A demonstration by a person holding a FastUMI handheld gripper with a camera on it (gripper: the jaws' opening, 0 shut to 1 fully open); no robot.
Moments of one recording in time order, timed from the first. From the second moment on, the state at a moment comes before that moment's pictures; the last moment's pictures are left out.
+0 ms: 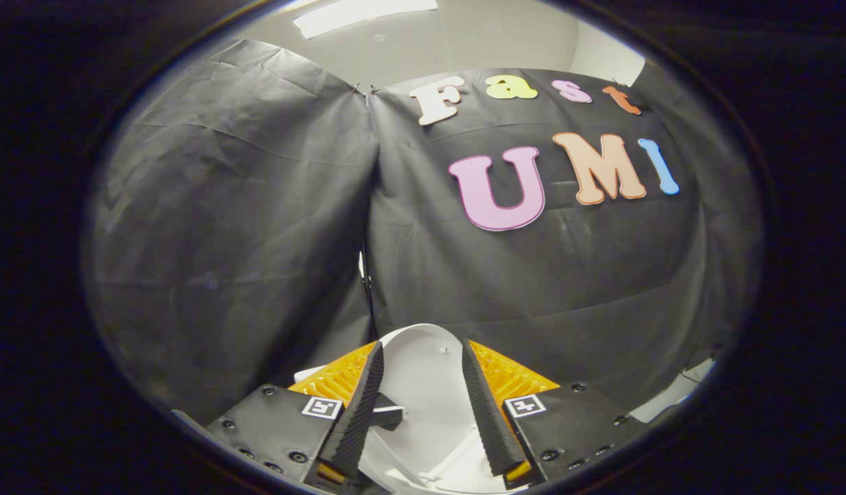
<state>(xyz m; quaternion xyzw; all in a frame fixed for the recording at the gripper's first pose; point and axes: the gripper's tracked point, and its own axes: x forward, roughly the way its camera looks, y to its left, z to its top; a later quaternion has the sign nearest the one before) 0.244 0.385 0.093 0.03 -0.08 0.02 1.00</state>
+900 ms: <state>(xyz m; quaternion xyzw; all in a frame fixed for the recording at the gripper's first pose) 0.112 0.121 0.097 0.00 -0.09 -0.12 0.99</state>
